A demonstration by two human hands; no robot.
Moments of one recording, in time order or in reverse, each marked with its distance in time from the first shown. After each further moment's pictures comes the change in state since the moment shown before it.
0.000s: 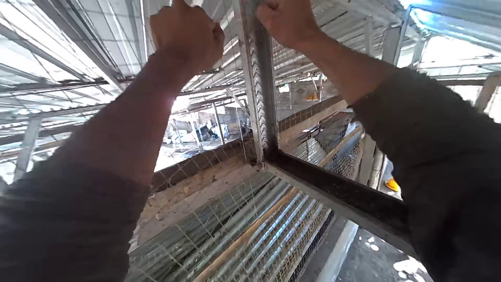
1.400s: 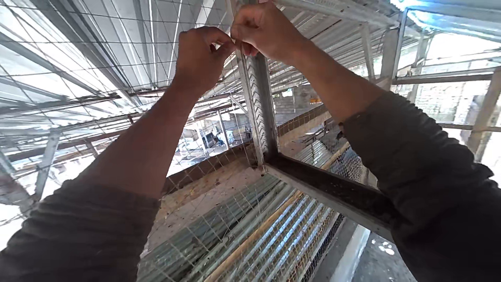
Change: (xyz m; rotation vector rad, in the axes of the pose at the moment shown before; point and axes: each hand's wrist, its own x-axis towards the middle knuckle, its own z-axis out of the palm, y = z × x) left_hand -0.009 0.002 0.008 -0.603 0.203 0.165; right_hand -0.008 -0.033 -0.012 0.501 -0.231 -0.081
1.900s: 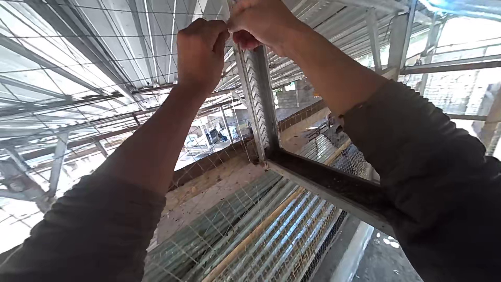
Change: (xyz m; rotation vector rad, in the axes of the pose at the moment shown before) left_hand -0.002 -0.014 0.024 0.208 0.245 0.277; right_hand 0.007 -0.008 0.009 0.161 0.119 0.302
